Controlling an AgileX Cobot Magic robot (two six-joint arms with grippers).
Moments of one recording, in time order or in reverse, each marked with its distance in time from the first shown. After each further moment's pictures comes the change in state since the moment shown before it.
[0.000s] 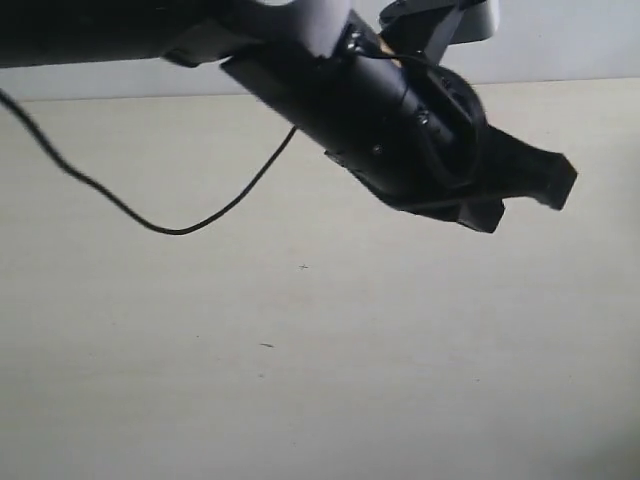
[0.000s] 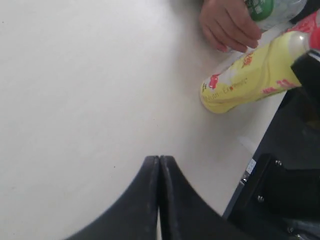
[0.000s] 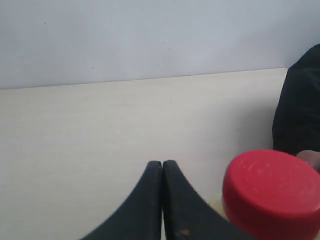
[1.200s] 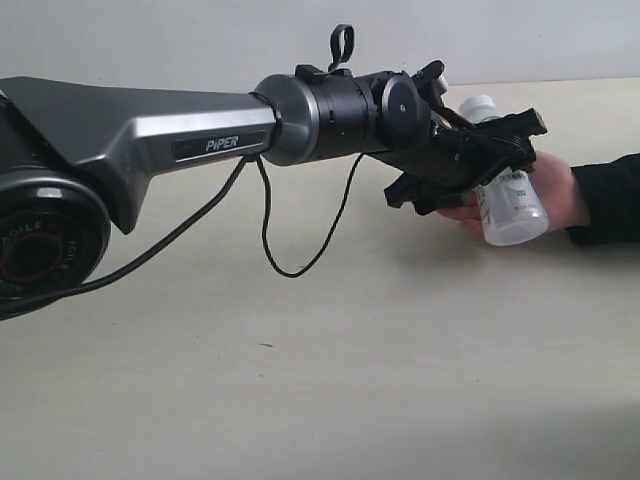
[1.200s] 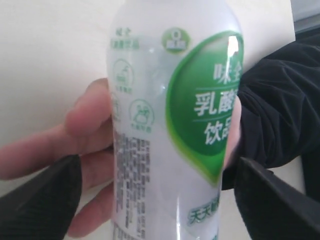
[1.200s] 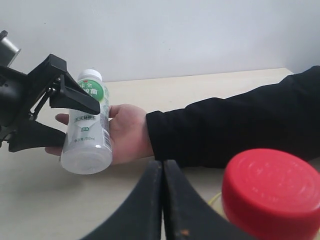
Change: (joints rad) left arm 0.088 0.648 -0.521 0.007 -0.301 -0.608; right arm 0.000 0.000 0.000 0.000 0.000 0.000
